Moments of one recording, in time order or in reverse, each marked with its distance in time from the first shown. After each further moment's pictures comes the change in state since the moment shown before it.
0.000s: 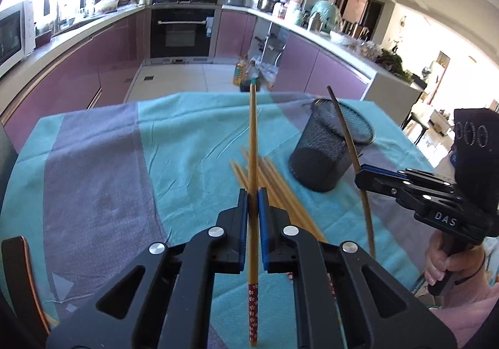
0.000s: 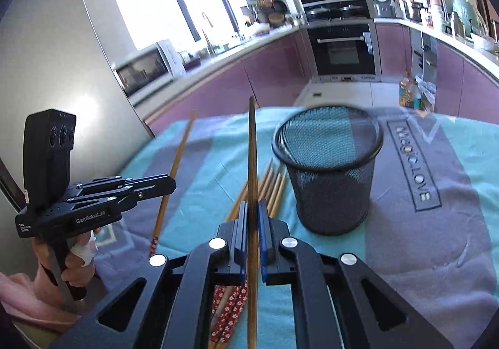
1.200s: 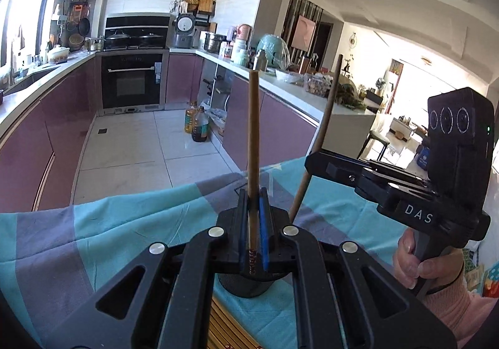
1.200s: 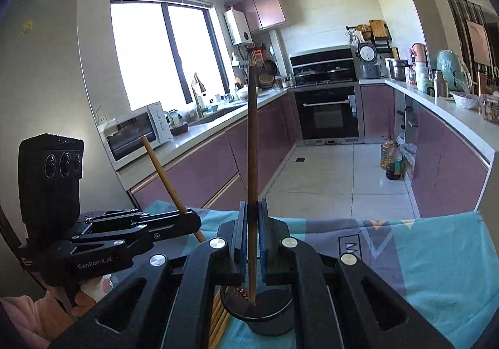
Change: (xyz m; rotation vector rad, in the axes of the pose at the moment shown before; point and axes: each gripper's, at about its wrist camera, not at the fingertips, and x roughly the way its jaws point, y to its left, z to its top) left arm -0.036 -0.131 0.115 0.140 -0.135 -0.176; right arm -0.032 -0.045 0.103 -0.049 -0.206 -0.084
